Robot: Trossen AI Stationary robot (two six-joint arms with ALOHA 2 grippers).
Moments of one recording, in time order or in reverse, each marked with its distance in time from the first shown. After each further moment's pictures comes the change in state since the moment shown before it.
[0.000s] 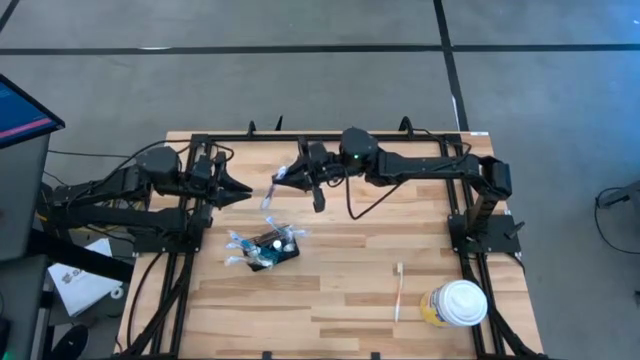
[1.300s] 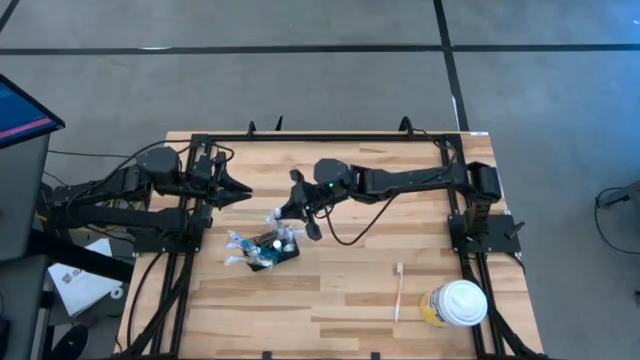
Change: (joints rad) left arm 0.000 0.000 0.000 -0.004 0.001 0.001; right arm 0.085 0.088 -0.001 -0.308 0.061 -0.196
